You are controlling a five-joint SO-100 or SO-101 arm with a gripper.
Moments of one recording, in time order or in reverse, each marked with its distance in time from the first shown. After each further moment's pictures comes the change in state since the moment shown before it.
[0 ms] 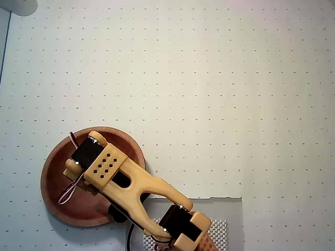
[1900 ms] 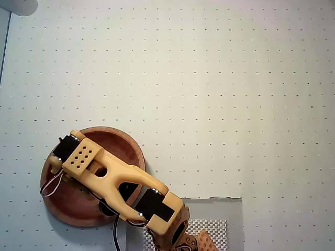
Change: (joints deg) arm 0.1 -17.6 0.0 -7.1 -2.5
